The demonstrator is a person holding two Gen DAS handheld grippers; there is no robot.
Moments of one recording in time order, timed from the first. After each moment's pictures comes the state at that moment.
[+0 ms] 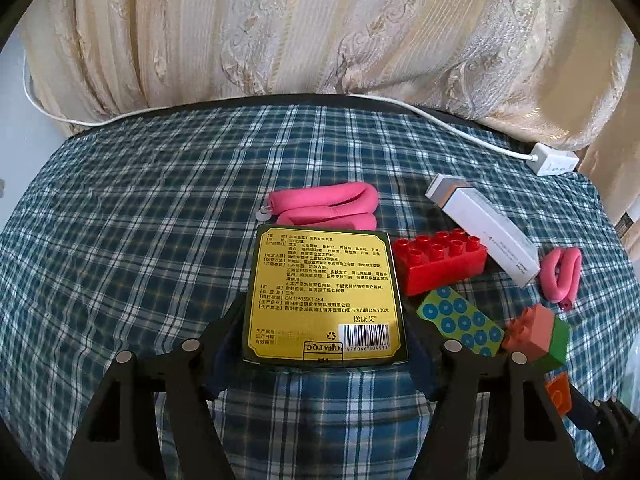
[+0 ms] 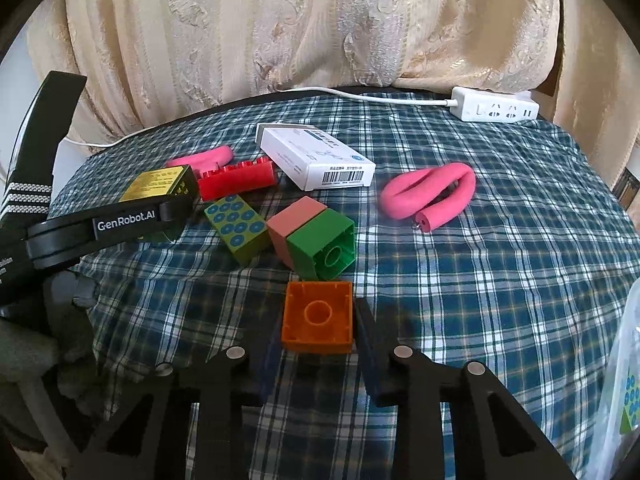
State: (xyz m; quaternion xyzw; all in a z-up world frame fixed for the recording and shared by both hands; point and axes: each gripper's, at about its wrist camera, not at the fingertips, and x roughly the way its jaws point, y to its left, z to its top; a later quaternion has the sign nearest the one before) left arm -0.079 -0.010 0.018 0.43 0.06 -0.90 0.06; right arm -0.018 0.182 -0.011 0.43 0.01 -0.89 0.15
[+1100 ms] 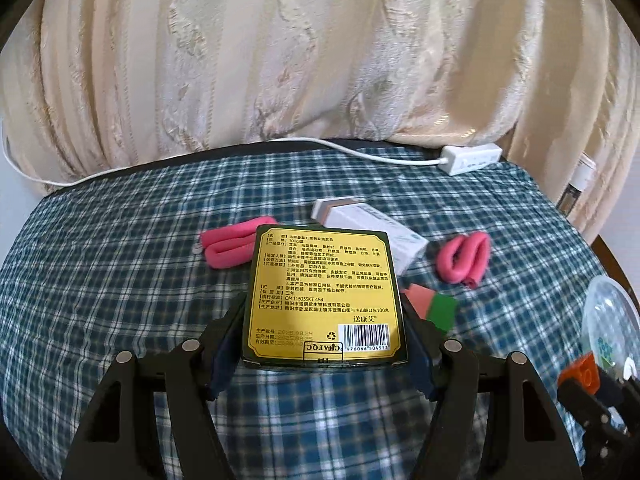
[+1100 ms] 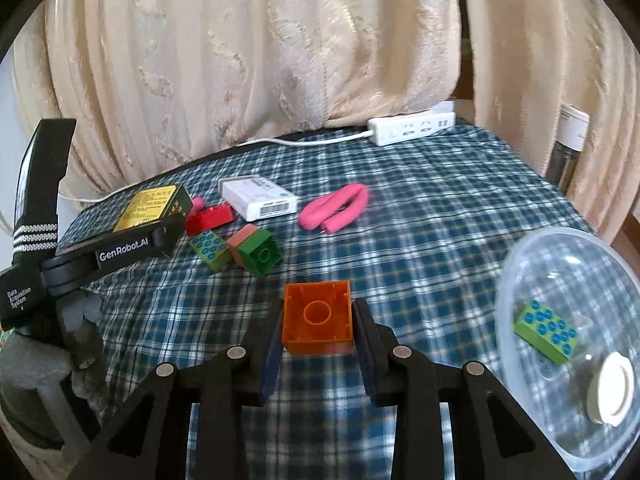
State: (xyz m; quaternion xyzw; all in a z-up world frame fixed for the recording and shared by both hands) left arm -0.033 0.054 0.066 0.38 0.01 -0.93 -0.02; right arm 0.052 0.254 0.038 0.37 -0.05 -0.92 0.08
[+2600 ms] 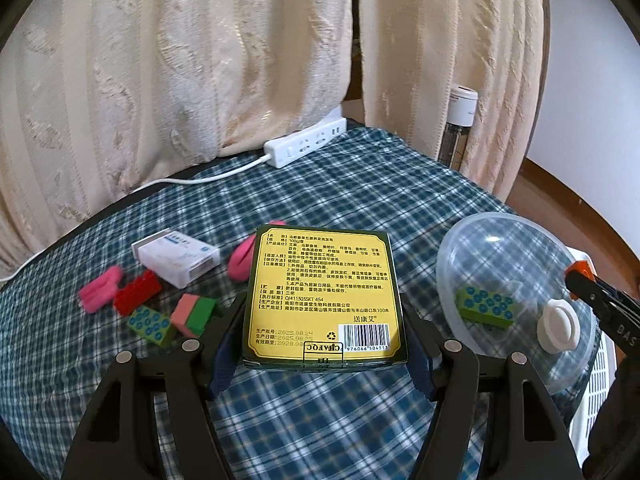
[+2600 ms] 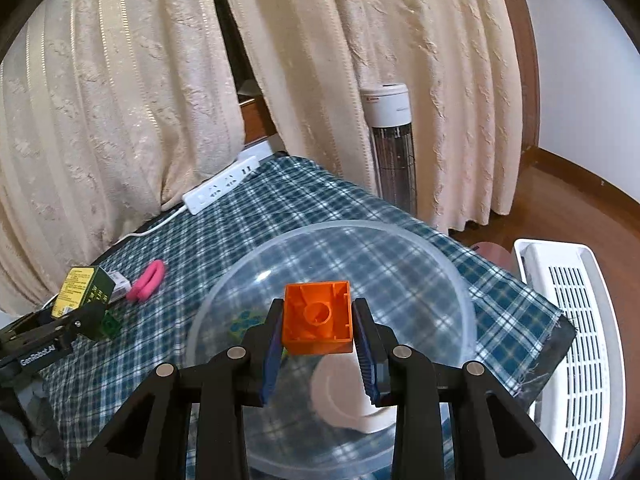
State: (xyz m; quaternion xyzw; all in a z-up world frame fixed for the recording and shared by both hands) left arm 0.011 0.219 0.093 0.37 -0.09 -0.91 -0.18; right arm 0.107 0.461 0.039 0.31 -0.16 -0.93 -0.10
